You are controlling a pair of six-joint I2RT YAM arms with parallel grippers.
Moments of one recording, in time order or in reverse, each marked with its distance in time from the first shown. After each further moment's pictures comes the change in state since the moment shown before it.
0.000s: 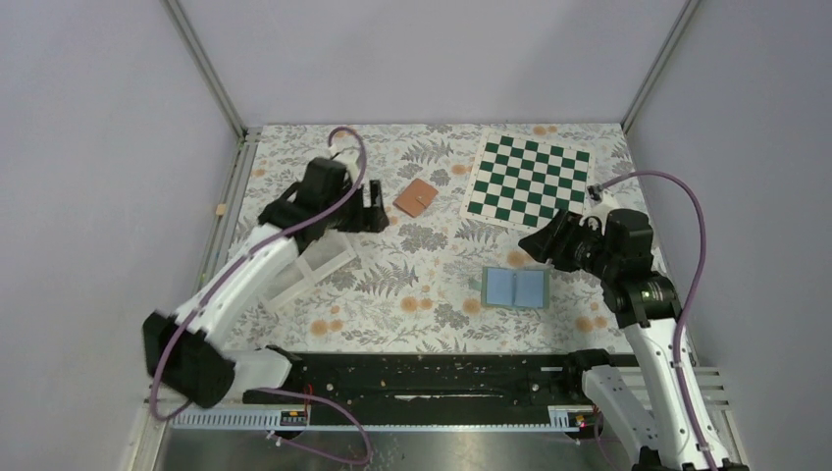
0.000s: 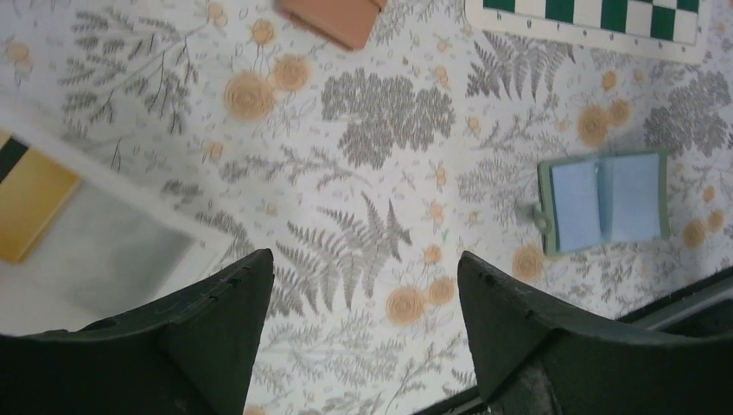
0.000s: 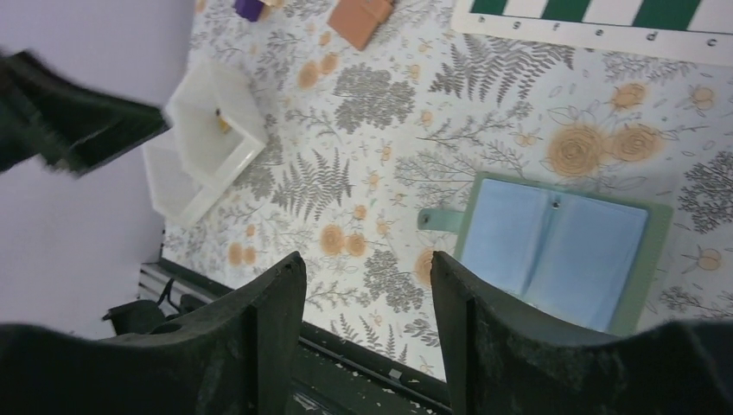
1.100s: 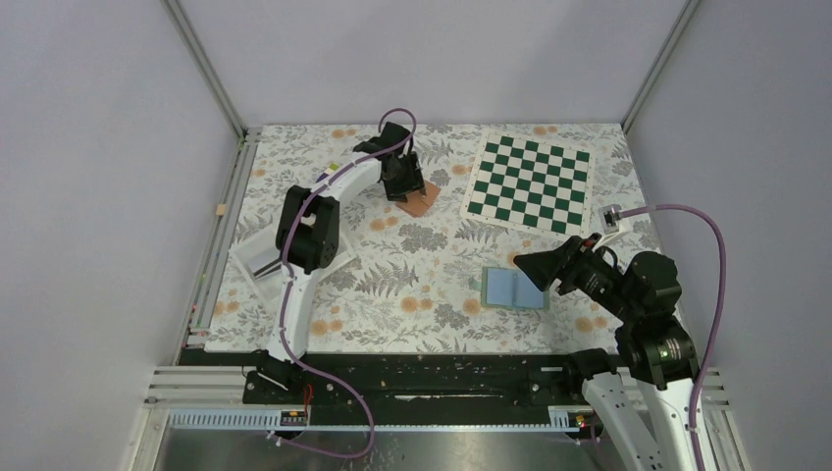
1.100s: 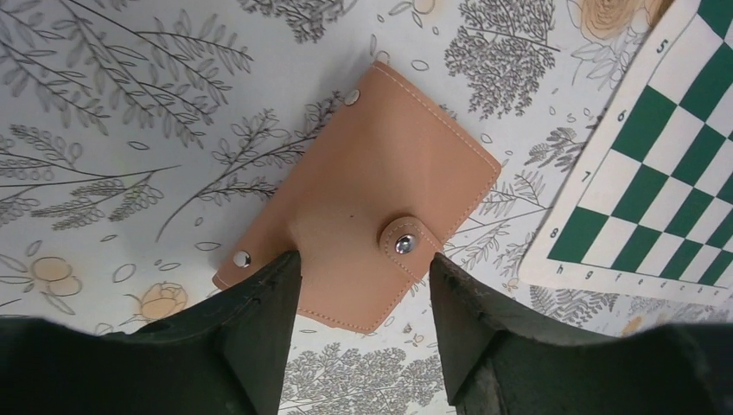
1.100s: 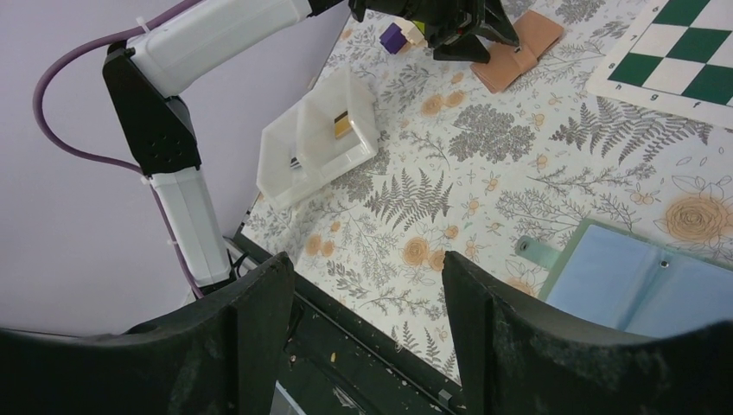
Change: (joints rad) left arm 0.036 1.155 0.885 -0.042 0.043 -0.283; right arm 0.083 -0.302 -0.051 0.103 -0.122 0.089
